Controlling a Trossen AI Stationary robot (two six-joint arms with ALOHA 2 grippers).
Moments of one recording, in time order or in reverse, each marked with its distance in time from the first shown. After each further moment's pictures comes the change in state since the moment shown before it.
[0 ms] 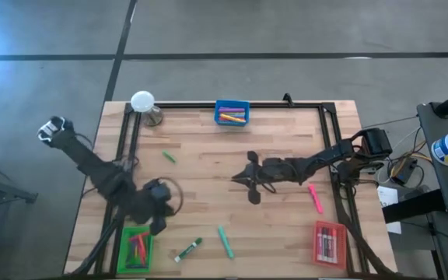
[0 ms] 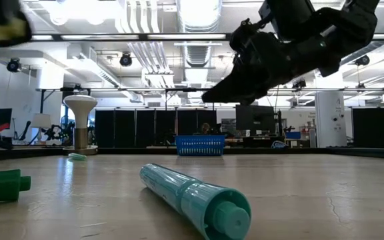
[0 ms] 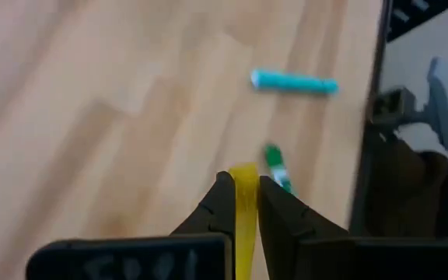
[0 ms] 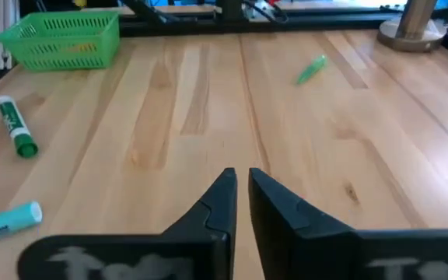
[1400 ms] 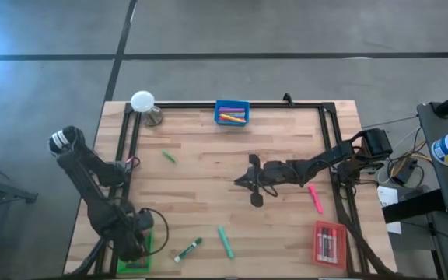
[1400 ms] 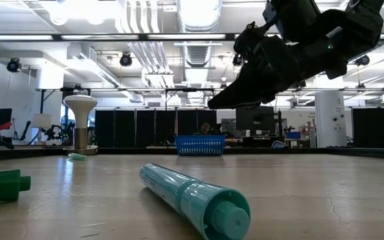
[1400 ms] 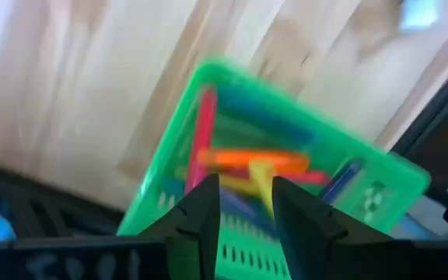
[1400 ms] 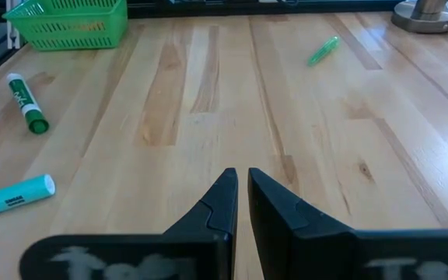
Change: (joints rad) left arm -0.327 0.267 0.108 -0.300 0.342 -0.497; right arm 0.023 0.000 -0.031 -0.005 0.000 0.008
